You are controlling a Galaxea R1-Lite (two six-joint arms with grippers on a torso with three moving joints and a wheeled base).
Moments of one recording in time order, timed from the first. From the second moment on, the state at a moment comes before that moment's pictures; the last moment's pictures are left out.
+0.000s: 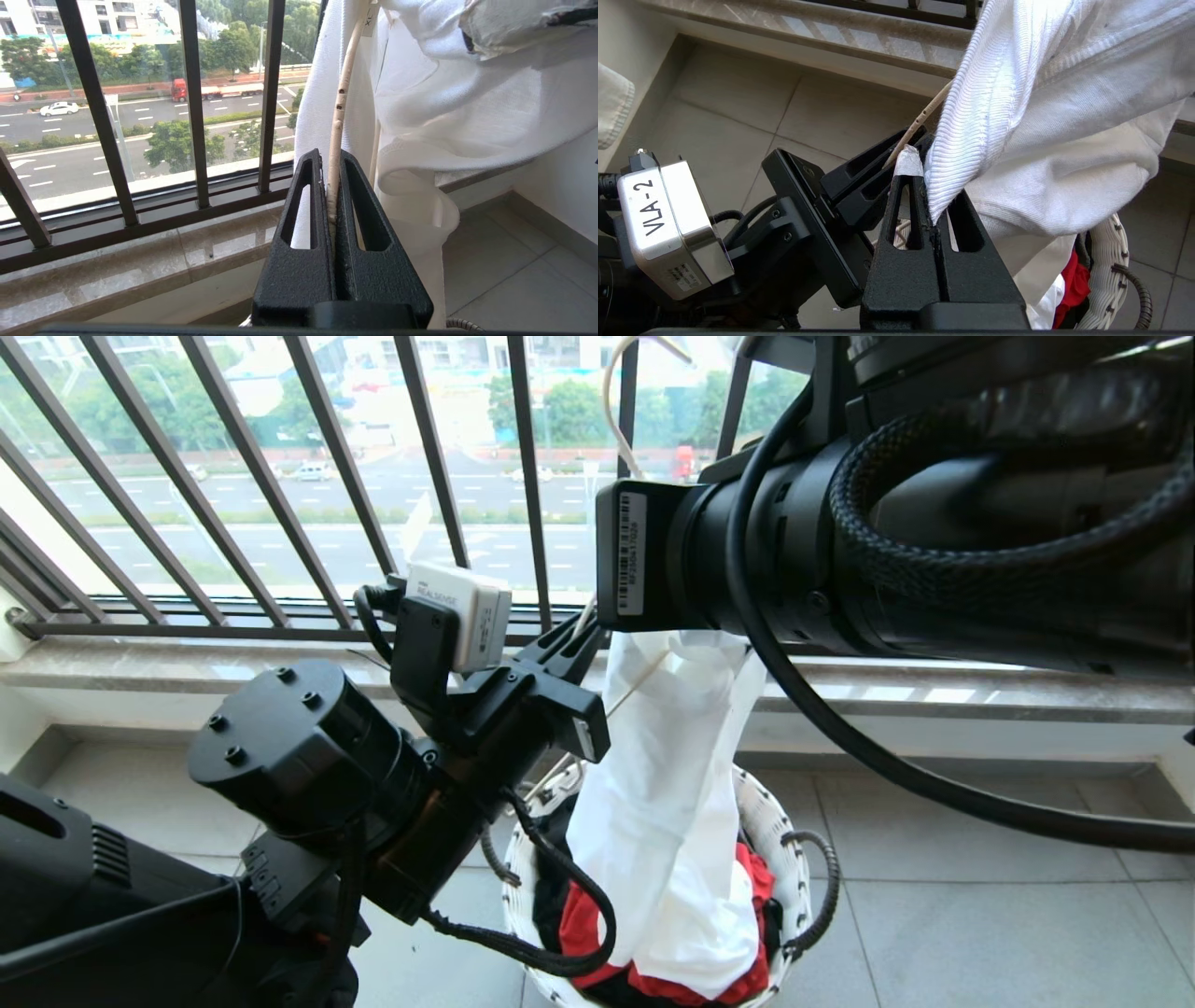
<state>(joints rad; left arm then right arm) -0.80 1.78 -0.70 -1.52 0.17 0.13 1.06 1.77 -1.89 0.44 -0.59 0.35</state>
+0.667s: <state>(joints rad) -0.90 1.65 -0.71 -1.52 0.22 0.21 1.11 1.68 -1.89 0.44 -0.62 0.27</state>
